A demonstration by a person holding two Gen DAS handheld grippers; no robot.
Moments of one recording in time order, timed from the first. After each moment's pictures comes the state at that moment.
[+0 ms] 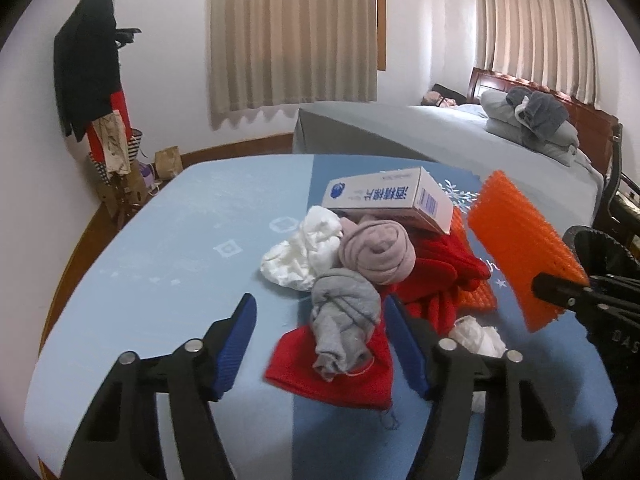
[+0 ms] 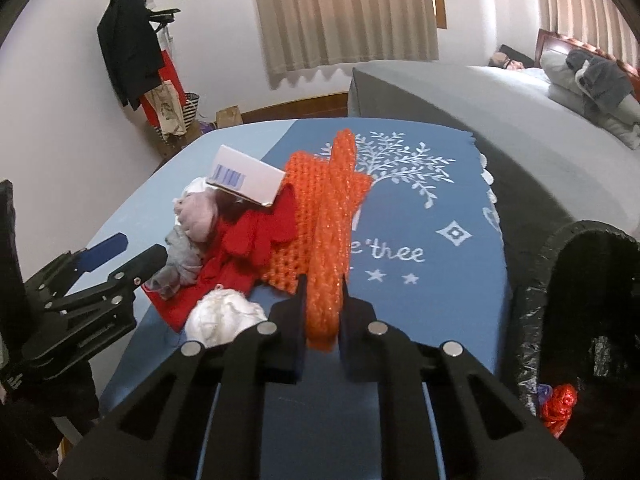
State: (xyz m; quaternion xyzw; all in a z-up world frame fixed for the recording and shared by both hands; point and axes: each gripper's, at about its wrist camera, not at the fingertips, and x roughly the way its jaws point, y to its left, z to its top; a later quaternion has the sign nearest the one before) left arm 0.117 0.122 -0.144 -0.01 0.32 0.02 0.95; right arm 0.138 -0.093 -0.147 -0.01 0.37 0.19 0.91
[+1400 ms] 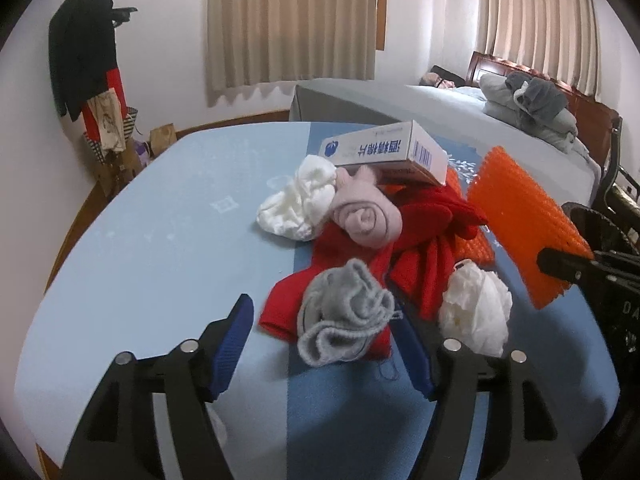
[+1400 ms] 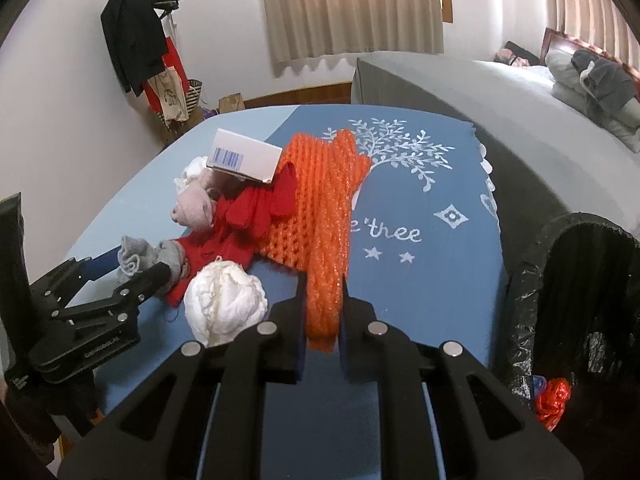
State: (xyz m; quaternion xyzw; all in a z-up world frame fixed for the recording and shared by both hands) left arm 0.103 0.124 -0.160 -0.02 0.35 0.02 0.94; right arm 0.129 -0.098 -0.153 -0.02 0.39 0.20 0.90
